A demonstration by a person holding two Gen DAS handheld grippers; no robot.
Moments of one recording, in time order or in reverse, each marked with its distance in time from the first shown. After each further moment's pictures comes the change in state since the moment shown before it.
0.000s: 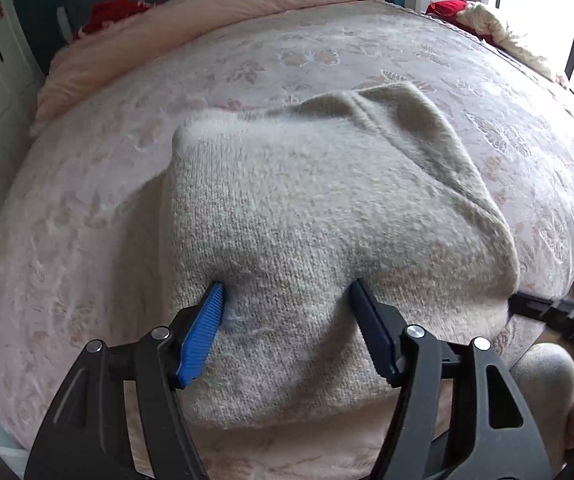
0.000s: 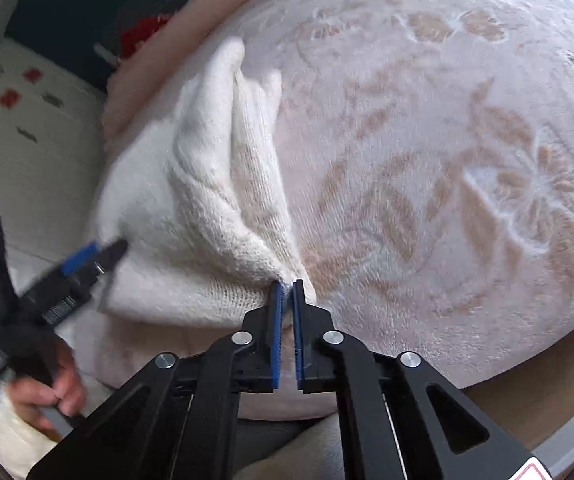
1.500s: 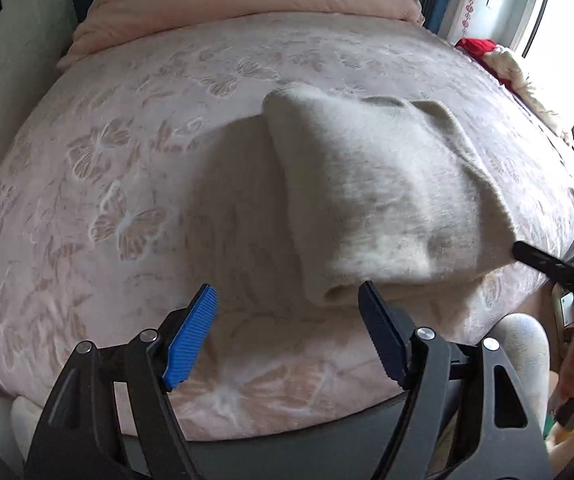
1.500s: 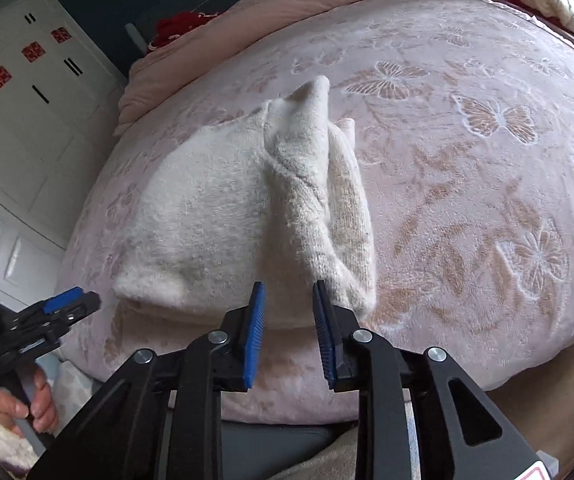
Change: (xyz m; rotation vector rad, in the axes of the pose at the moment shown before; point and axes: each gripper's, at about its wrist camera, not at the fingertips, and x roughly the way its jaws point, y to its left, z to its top) left arm -0.051 0.102 -0.057 -0.228 0.033 -0.105; right arm -0.008 0.076 -0.012 -0.203 -0.042 -0.149
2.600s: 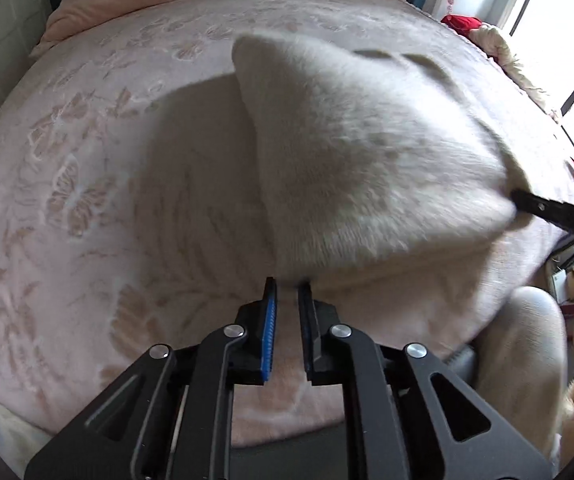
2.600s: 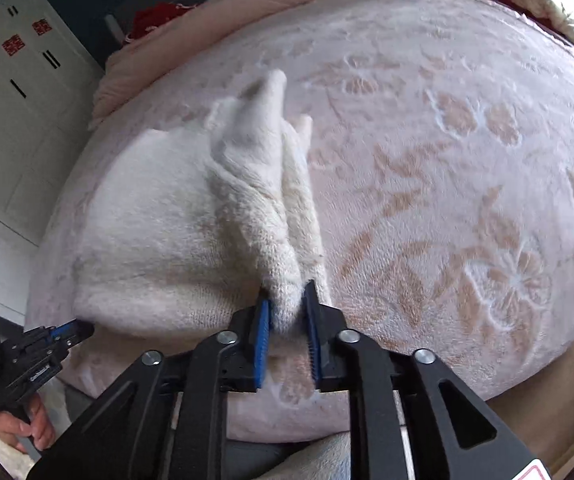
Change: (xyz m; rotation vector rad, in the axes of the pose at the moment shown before) left arm 0.035 -0.010 -0.021 0.045 0.088 -0.065; right arm -0.006 -0.019 0.016 -0.017 -0.005 -0.083
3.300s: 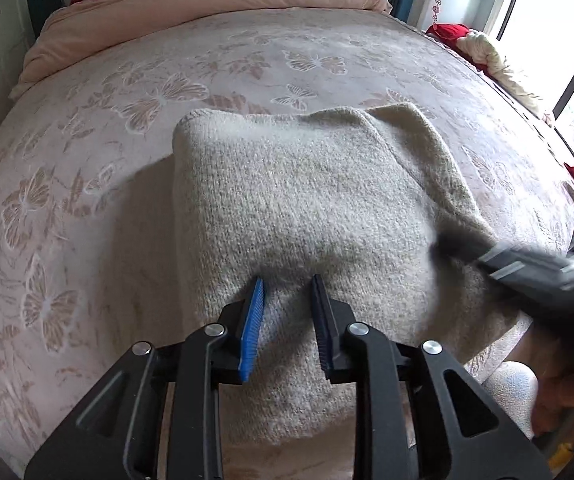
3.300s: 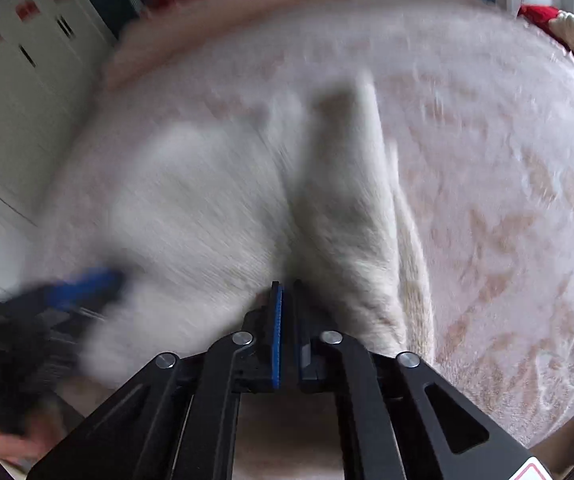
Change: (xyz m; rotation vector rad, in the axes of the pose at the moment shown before) left arm 0.032 -0.046 0.087 0.046 -0.065 -0.001; right arm 0.090 0.048 0.029 -0.093 0.090 -0.007
